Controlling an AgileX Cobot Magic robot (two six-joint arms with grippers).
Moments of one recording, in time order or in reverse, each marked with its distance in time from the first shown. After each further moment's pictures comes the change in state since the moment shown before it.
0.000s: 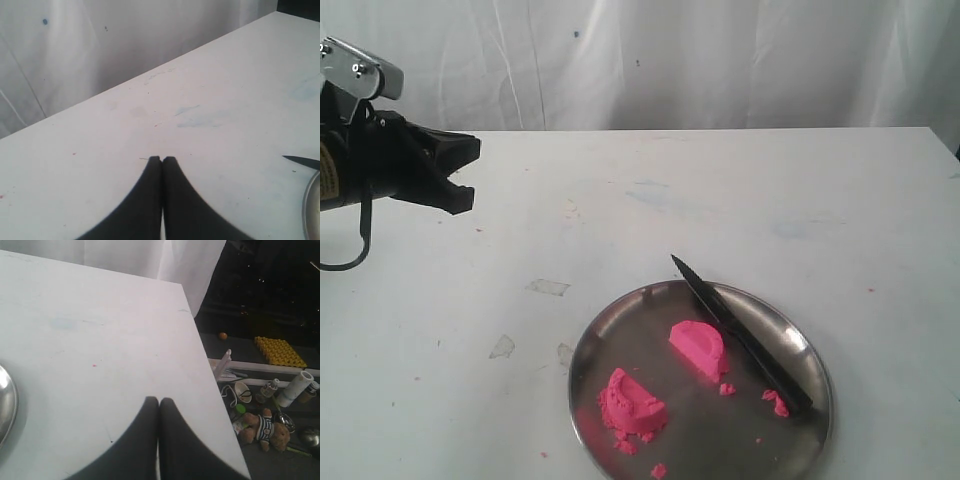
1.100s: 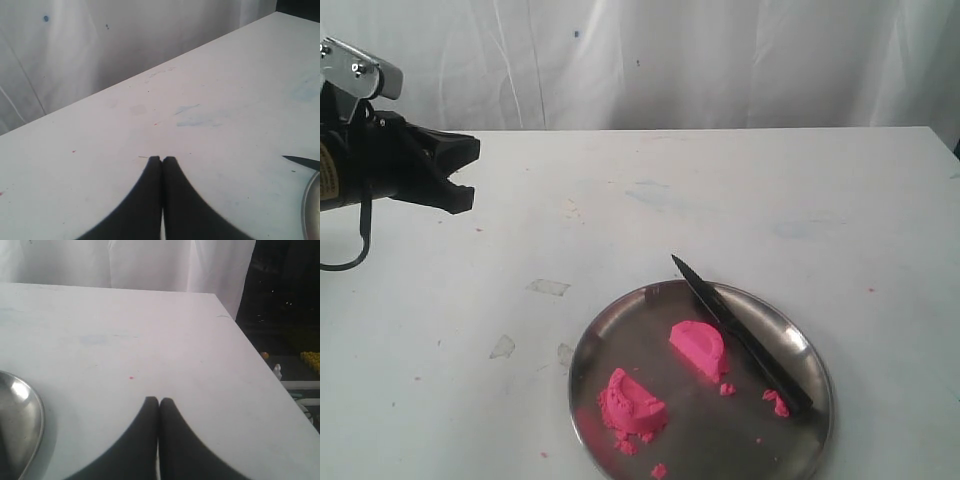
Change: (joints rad) left arm 0.000 0.000 0.000 0.002 0.004 -0.014; right arm 0.000 -0.109 0.479 0.012 -0.520 0.187
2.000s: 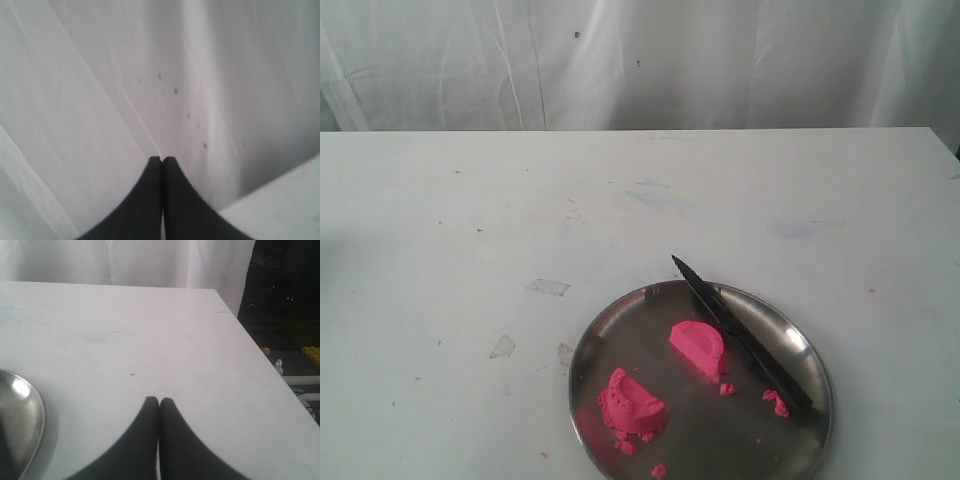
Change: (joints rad) left arm 0.002 -0.750 0.002 0.070 0.425 0.000; right arm 0.000 0.000 0.000 0.004 0.012 0.008
